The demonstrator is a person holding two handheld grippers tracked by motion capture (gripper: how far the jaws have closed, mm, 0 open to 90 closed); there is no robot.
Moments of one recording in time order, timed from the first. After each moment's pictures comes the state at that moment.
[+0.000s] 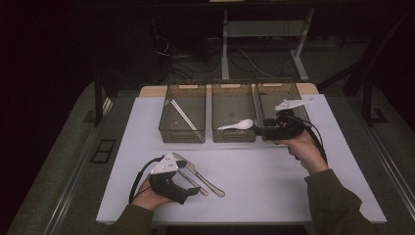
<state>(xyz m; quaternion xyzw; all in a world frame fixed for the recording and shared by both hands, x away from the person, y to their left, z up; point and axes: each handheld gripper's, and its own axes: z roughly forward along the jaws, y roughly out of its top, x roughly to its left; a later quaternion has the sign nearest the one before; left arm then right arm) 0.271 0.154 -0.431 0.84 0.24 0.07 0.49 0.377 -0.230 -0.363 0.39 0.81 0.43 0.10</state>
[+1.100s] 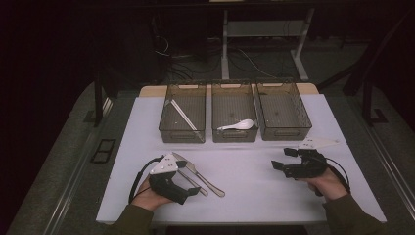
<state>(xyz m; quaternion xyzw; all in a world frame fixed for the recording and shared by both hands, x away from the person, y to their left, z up) 0.270 0.155 -0.429 0.84 0.24 0.07 0.48 0.292 -0.279 -0.414 0.39 0.80 0.44 0.12</state>
